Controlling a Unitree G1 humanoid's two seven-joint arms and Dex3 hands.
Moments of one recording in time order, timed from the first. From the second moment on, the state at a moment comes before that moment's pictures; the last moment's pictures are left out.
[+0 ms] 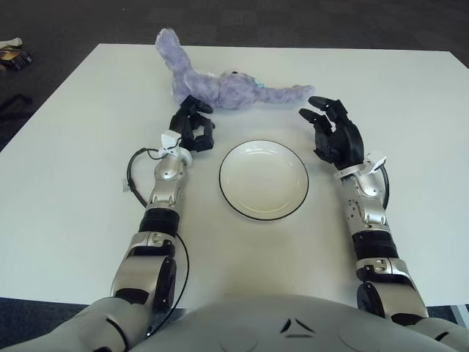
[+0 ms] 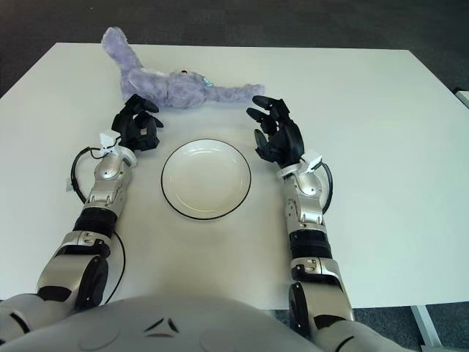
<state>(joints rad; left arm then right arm) -0.42 0.07 0.10 0.59 -0.10 -0.42 -0.15 -0.26 -0.09 -0.13 0.33 0.29 -0.36 0.39</state>
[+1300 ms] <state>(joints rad) -0.36 0.09 0.13 0.48 0.04 -0.55 -0.02 -0.31 -0.18 -0.09 0.28 -0.24 -0.42 -0.06</state>
